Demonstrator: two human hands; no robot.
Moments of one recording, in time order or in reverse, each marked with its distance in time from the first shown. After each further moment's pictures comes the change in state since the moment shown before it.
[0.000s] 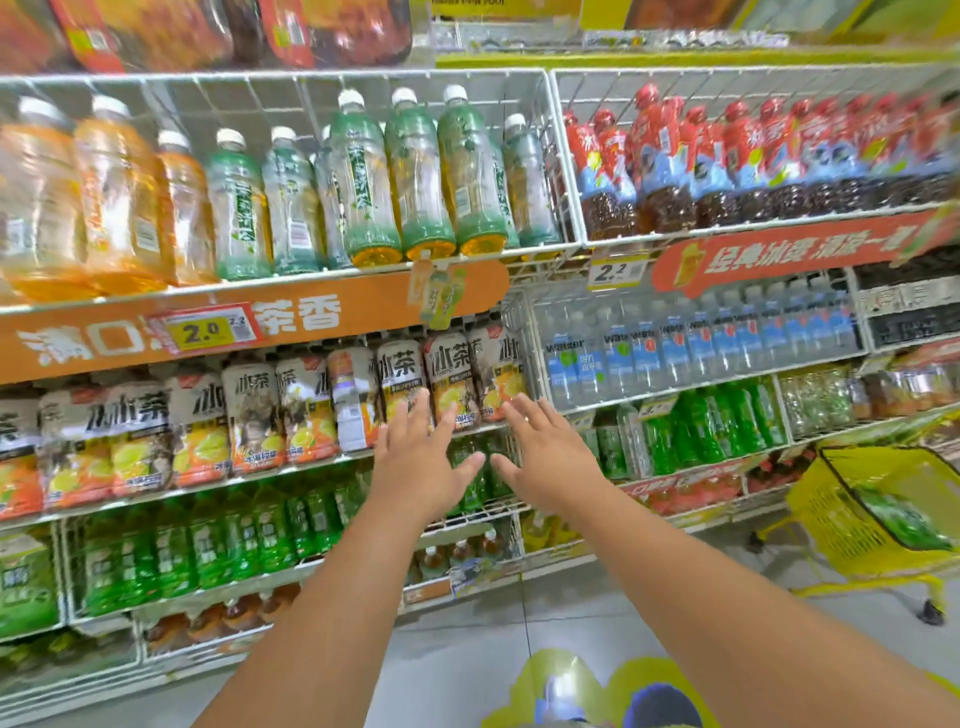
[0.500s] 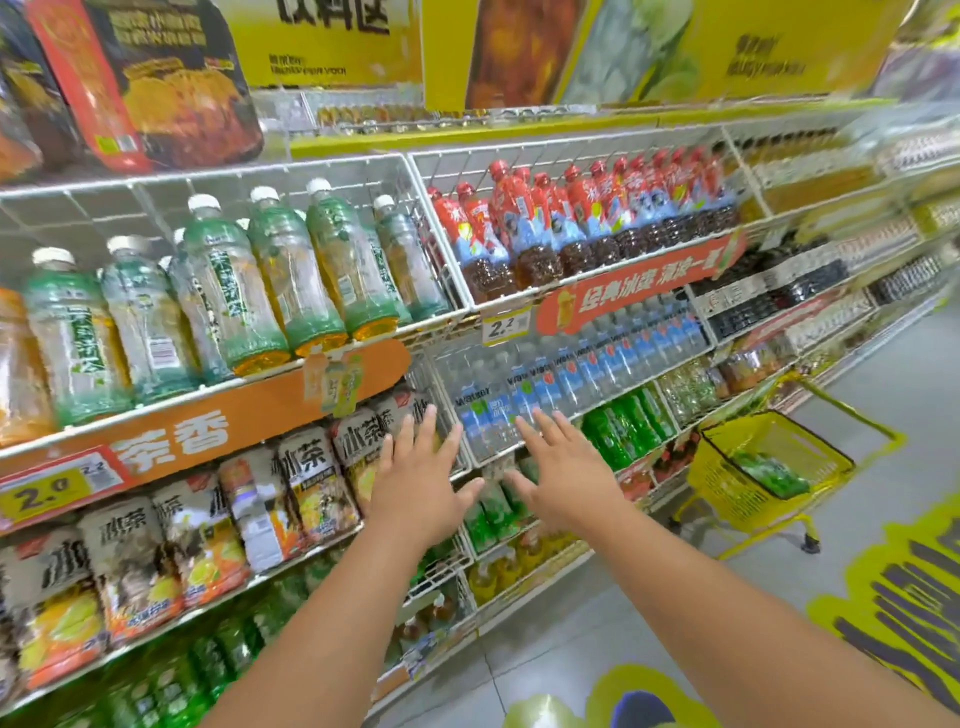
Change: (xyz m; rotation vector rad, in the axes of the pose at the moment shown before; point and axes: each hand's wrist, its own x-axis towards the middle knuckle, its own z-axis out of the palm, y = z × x) left_hand 0.052 0.076 -0.038 0.139 0.061 0.397; right_hand -0.033 0.068 -0.062 -0.016 0.092 0.303
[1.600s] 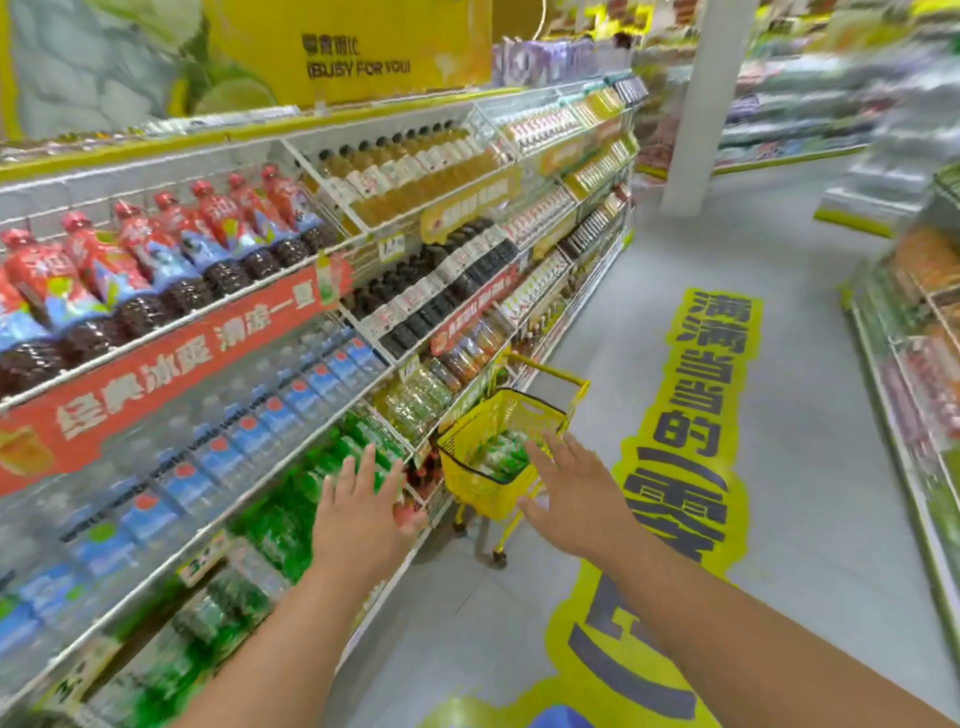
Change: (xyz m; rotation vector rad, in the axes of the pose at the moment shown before) left_hand 0.134 0.503 0.062 0.136 -0.063 0.383; right_hand -0.174 0.540 0.000 -0.023 0.125 0.495
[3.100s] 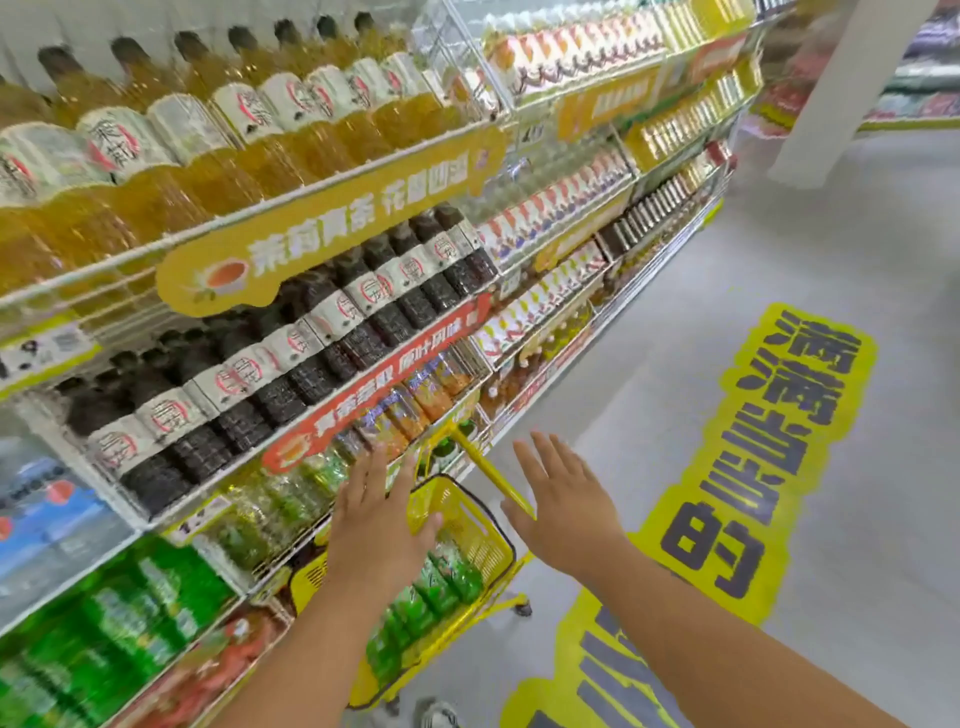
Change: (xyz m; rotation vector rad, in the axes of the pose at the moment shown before) left_hand 0.613 0.288 0.054 -0.249 -0.007 -0.198; right_hand 0.572 0.395 0.083 0.112 -0.140 -0.195
